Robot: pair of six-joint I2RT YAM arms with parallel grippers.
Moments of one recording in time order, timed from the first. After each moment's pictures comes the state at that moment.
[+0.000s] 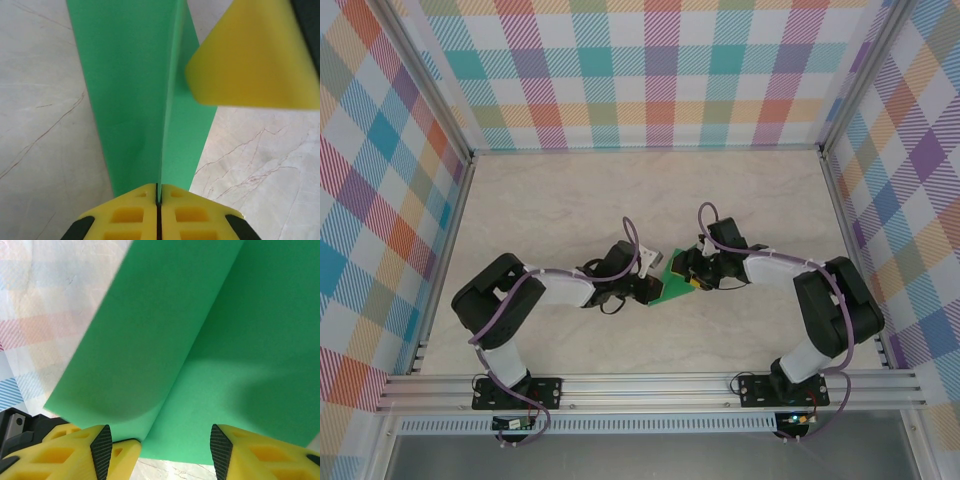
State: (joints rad) left arm -0.78 1.75 0.77 0.21 0.35 -0.39; right arm 0.45 1.59 0.75 -0.17 -0.52 0.83
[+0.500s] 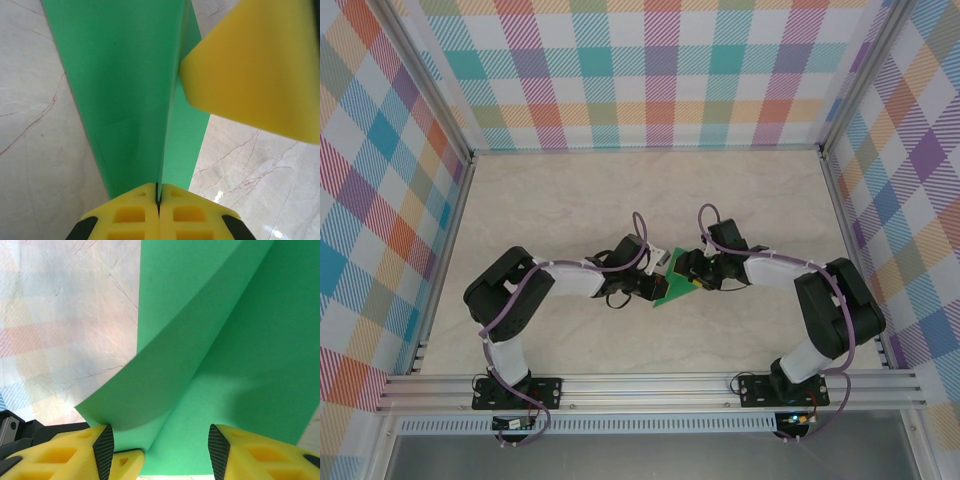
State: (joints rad) left arm -0.78 1.83 0.90 0.06 0.41 -0.39; right arm 0.45 1.57 0.73 -0.17 -0.45 0.82
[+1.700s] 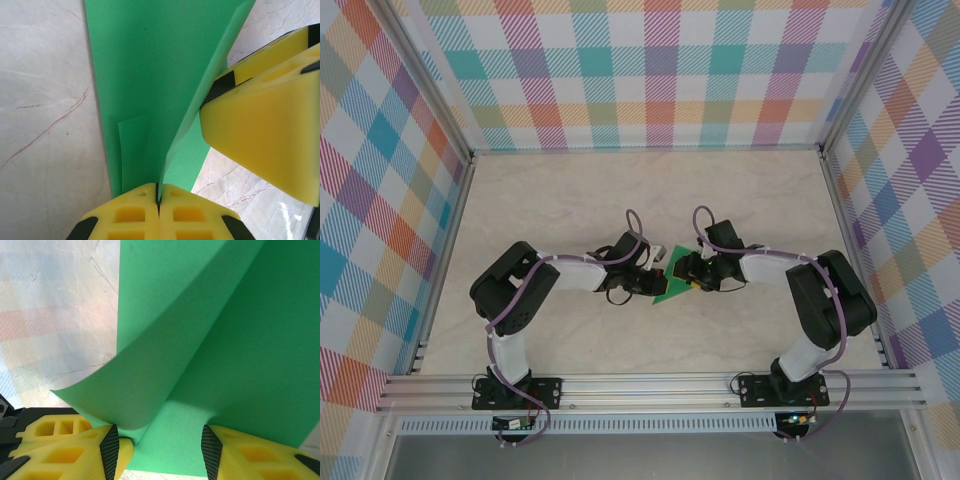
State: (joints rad) left arm -0.73 1.88 0.94 0.03 0.46 -0.54; right arm 0.45 1.64 0.76 -0.18 -0.48 0.76
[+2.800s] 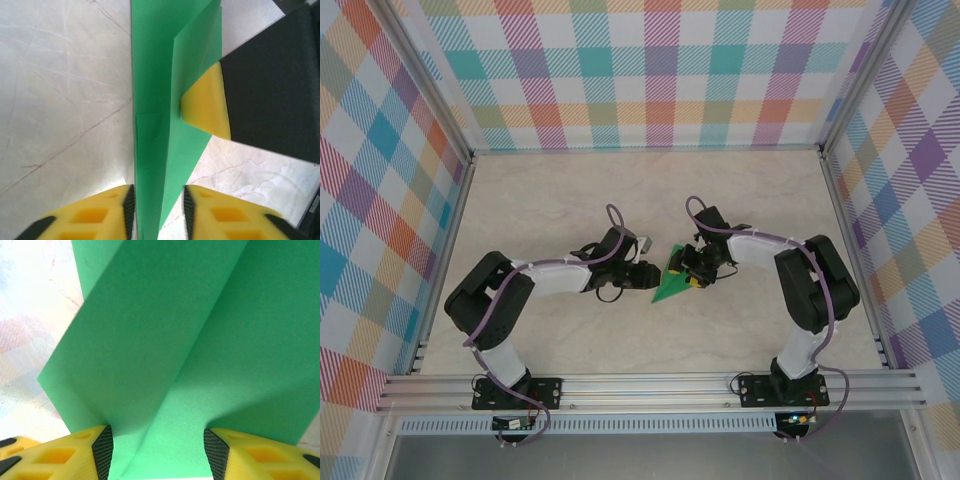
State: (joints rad) left arm -0.70 1.72 0.87 -0.02 0.38 -0.62; right arm 0.46 1.77 0.98 -0.47 -0.42 0.85
